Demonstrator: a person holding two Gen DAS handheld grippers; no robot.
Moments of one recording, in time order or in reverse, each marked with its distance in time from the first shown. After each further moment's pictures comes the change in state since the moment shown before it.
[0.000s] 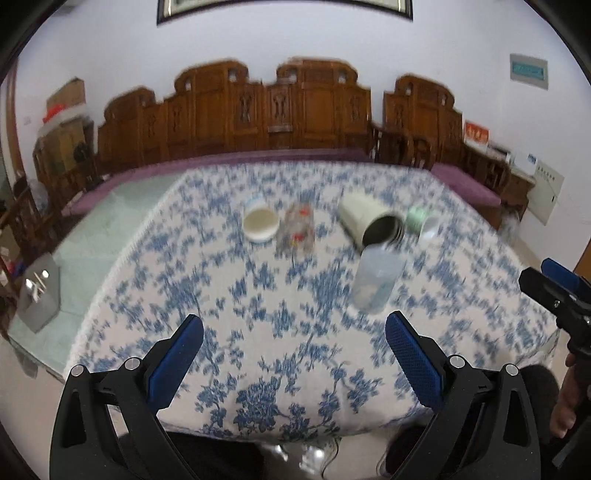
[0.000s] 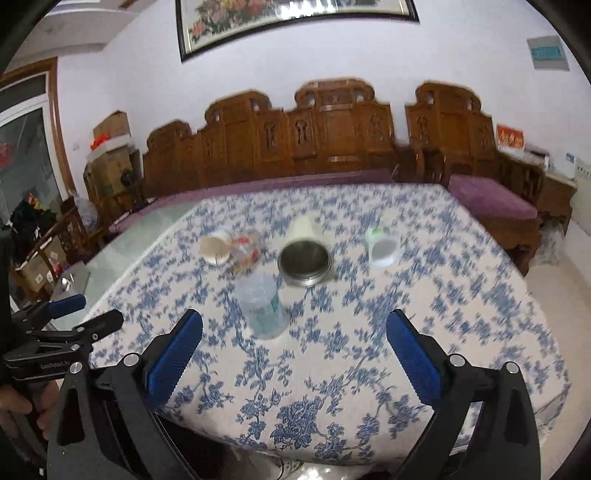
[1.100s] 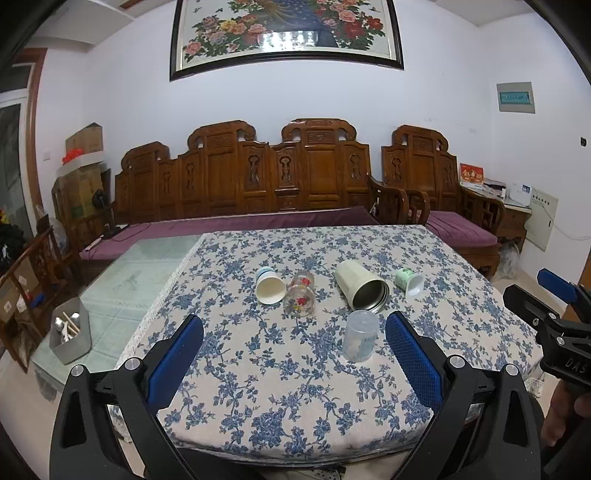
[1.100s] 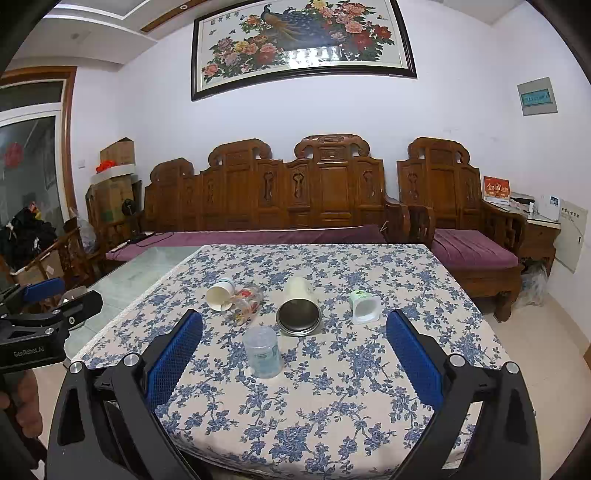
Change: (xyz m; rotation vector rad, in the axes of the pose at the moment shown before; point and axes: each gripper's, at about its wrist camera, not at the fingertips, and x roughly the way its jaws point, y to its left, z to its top) left arm -0.083 -0.015 0.022 0.019 -0.197 0.042; right arm -0.063 0.015 0.023 -0.046 -0.148 -0.045
